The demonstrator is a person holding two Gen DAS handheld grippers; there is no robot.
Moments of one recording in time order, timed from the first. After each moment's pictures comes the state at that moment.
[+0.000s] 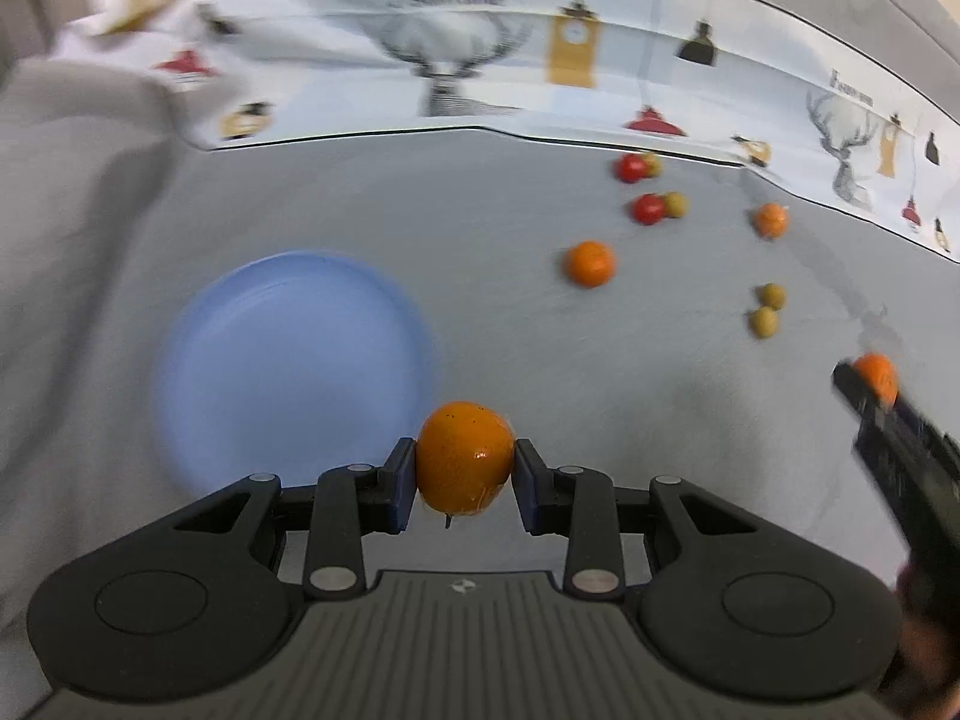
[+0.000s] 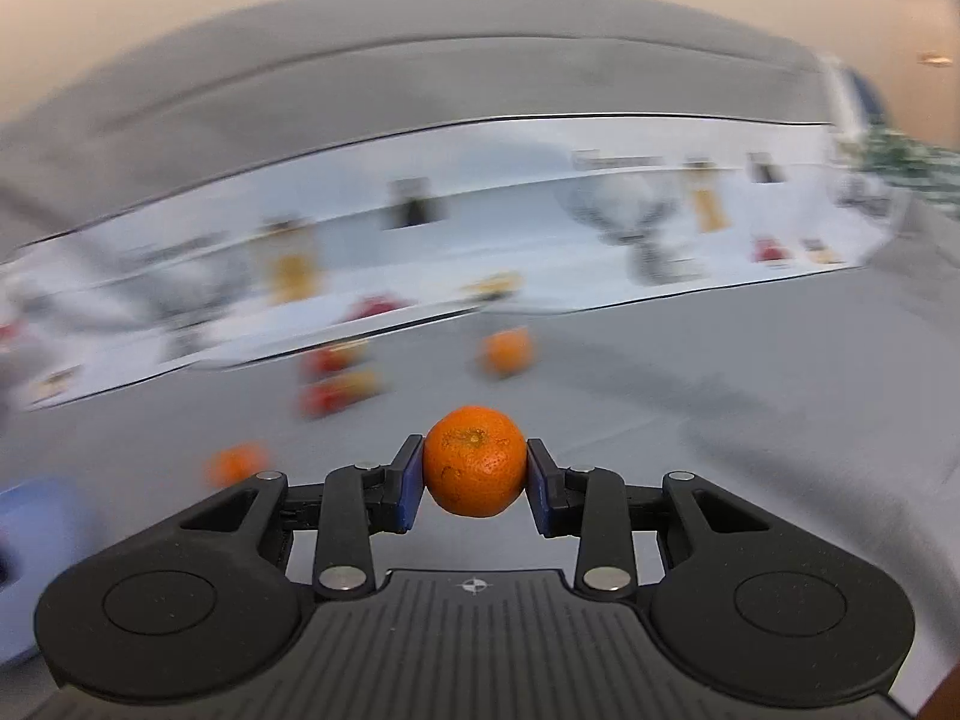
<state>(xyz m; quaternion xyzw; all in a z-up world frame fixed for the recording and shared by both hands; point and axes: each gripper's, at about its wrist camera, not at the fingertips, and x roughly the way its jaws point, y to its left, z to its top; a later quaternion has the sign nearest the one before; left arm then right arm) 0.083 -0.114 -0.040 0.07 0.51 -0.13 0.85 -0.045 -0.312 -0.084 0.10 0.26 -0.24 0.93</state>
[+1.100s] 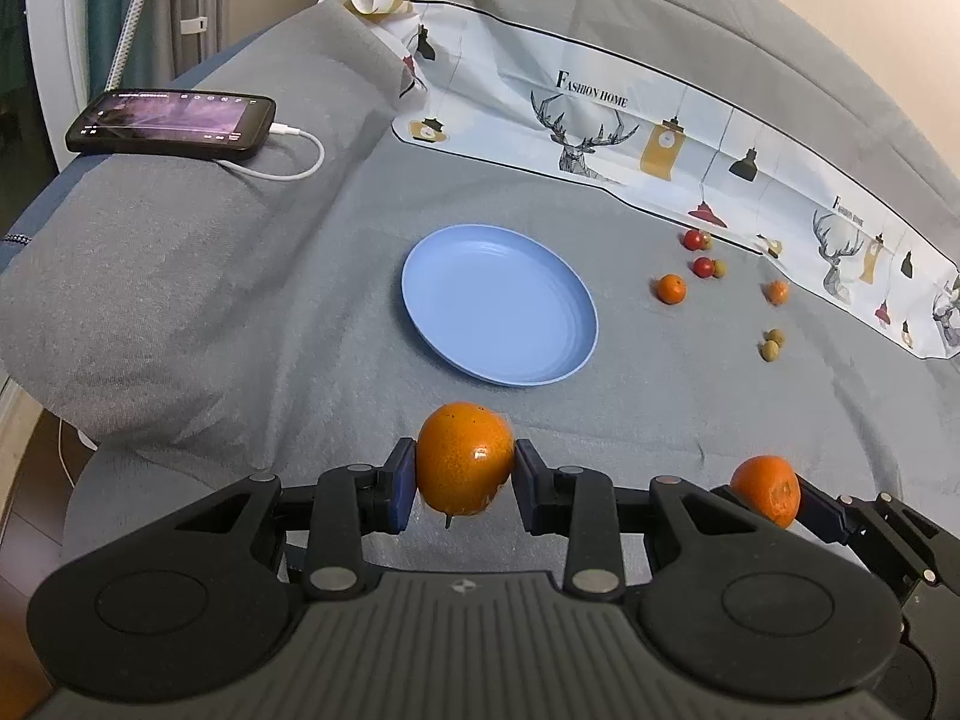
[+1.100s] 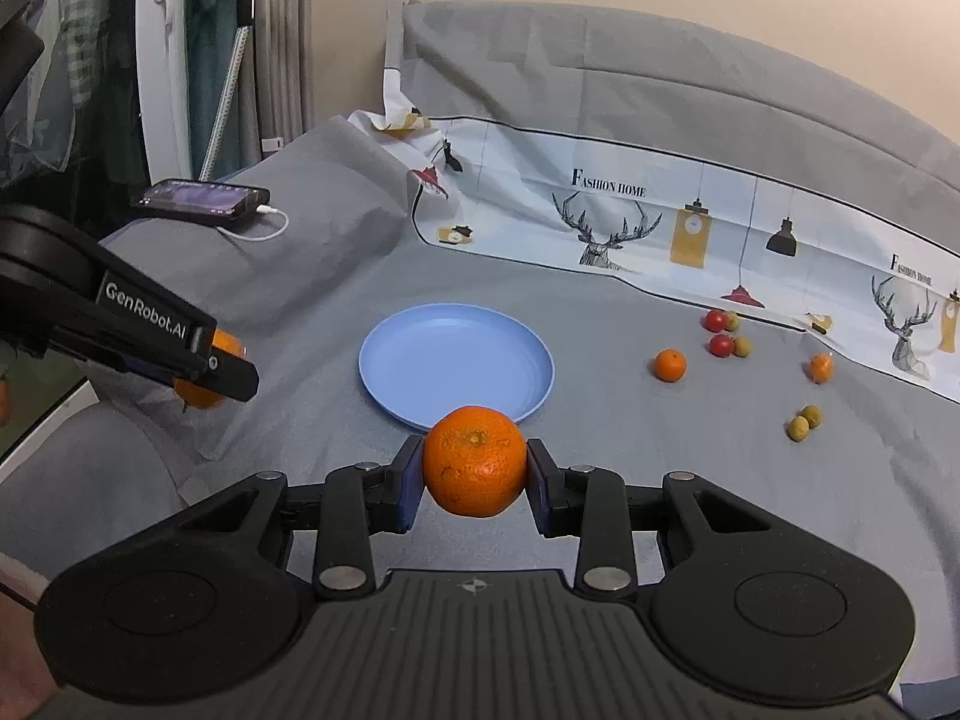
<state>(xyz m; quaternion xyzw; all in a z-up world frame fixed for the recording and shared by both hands) -0.034 0.086 0.001 -0.04 0.46 -0.11 0.88 -0.125 -0.051 -0.018 -0.04 0.33 0.00 0.94</state>
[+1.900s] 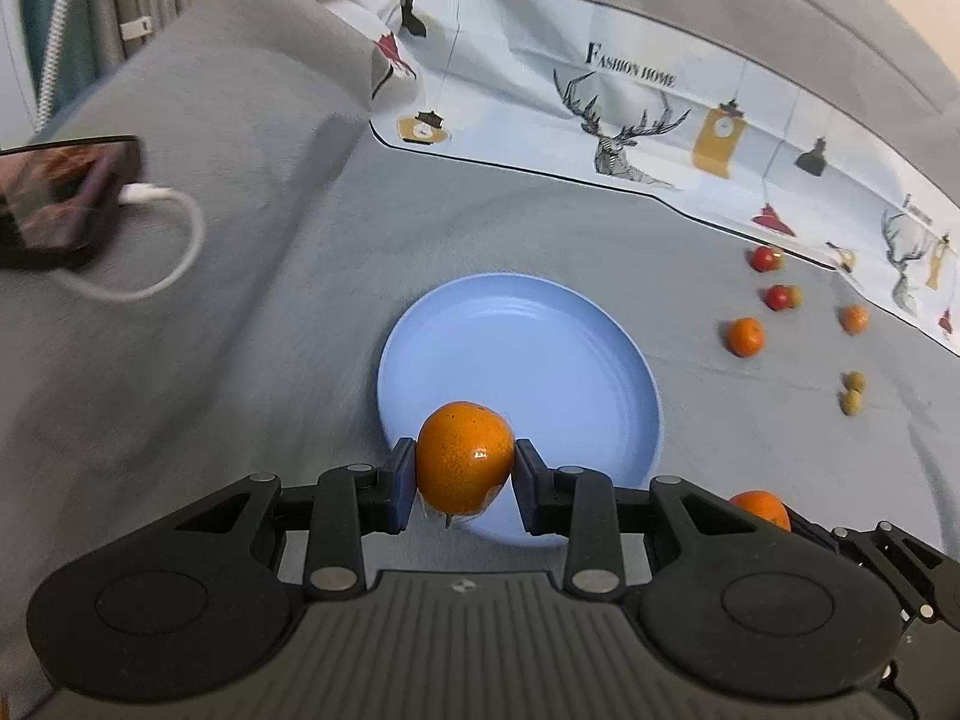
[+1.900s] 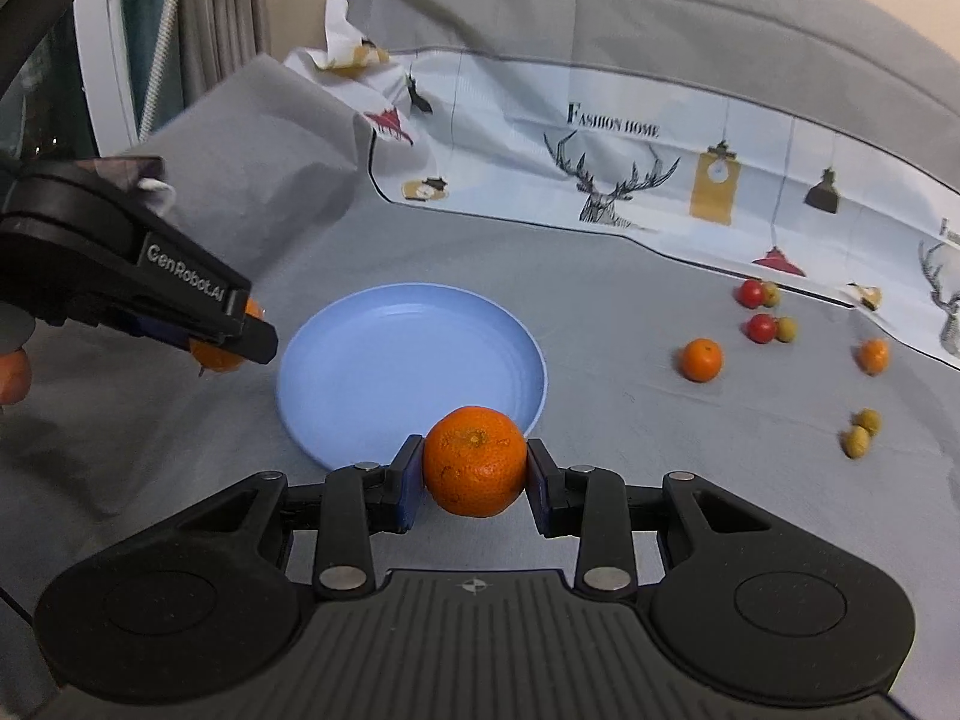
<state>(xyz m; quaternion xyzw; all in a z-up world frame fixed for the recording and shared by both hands) 0.127 0.037 -0.059 -0.01 0.48 -0.09 0.87 0.015 -0.078 -0.073 -0.02 0.38 -0.01 0.92</state>
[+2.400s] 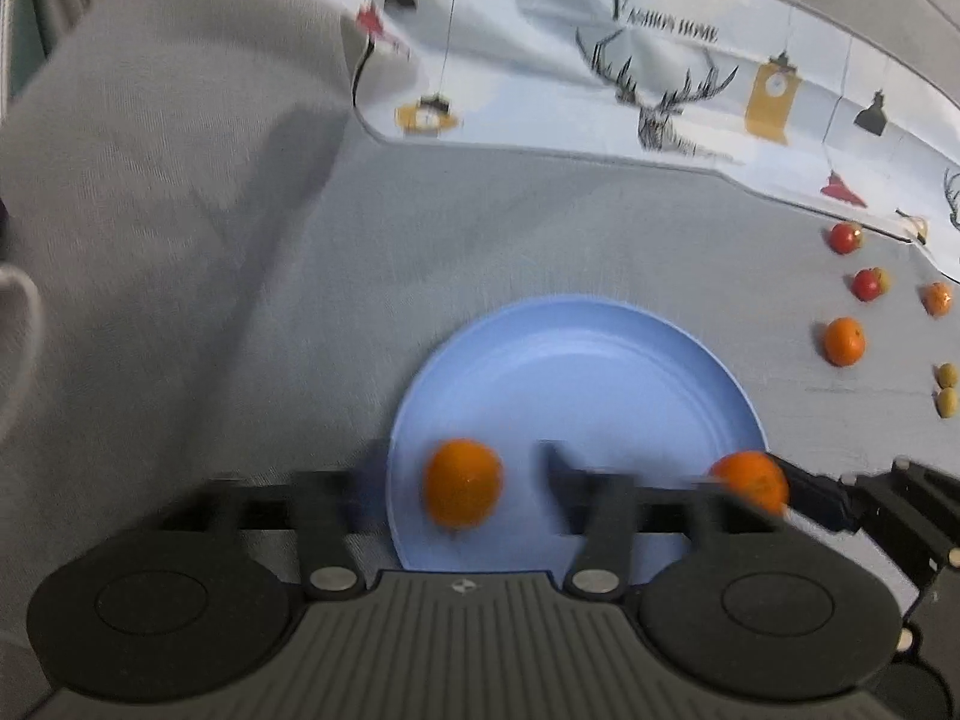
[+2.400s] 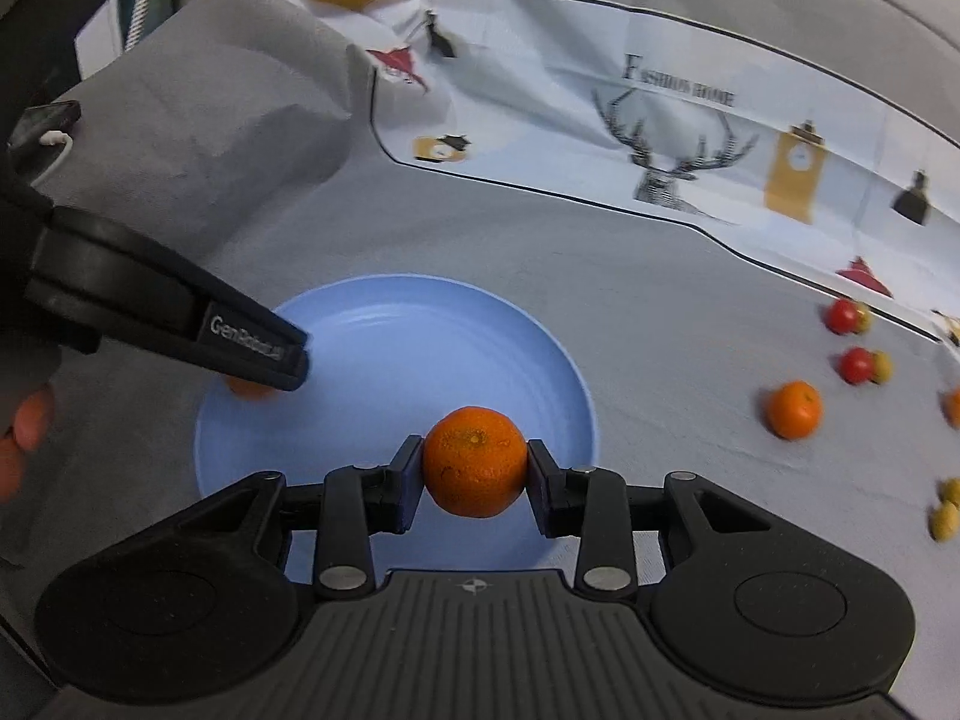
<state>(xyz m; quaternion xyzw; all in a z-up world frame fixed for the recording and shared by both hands) 0.192 0.021 -0.109 0.05 0.47 -0.08 0.88 0.116 -0.071 -0.132 -0.04 0.41 0.02 0.91</state>
